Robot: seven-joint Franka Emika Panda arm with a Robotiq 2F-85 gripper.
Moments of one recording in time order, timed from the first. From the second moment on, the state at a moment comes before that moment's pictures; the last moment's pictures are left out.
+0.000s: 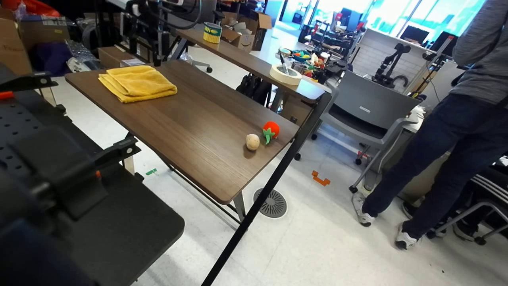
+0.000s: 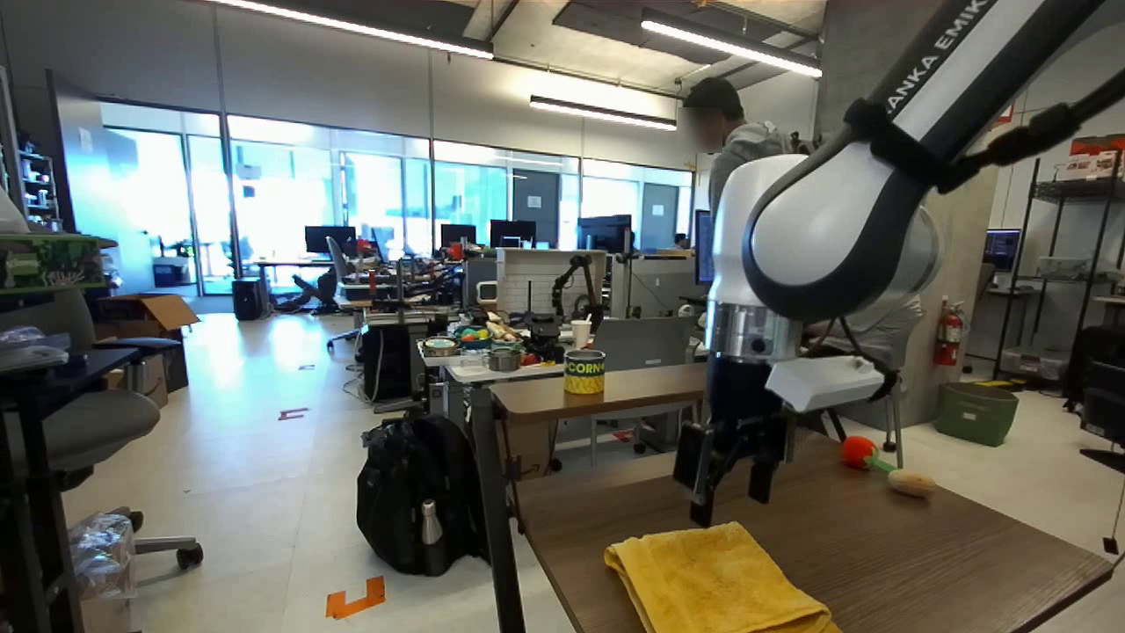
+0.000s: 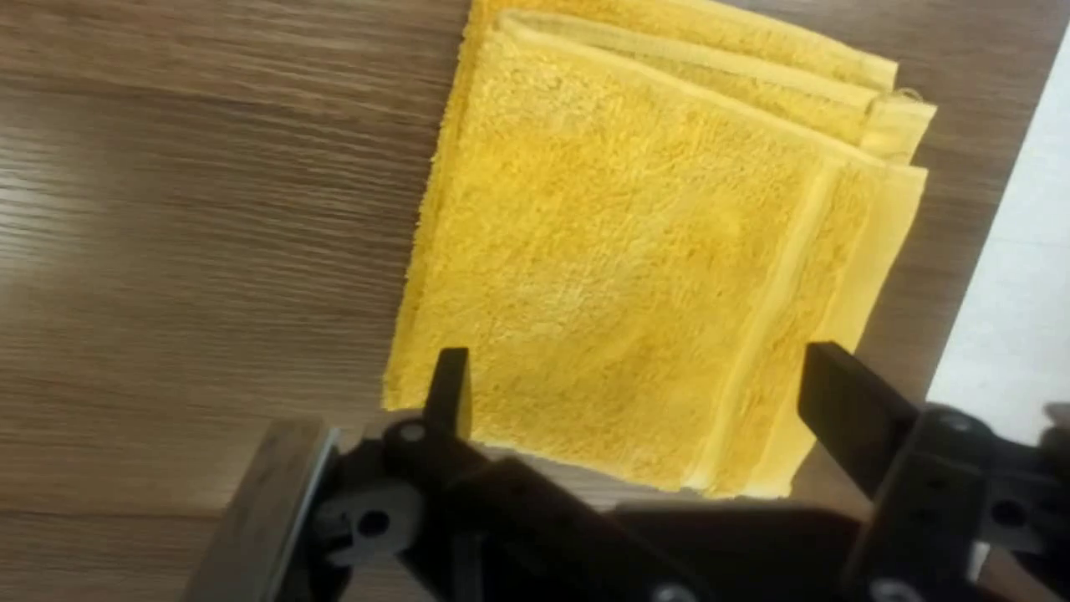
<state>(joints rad) 0.25 0.70 0.06 -1.86 -0.04 2.57 0.14</state>
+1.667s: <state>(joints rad) 0.22 1.04 0.12 -1.52 0.03 2.41 0.10</state>
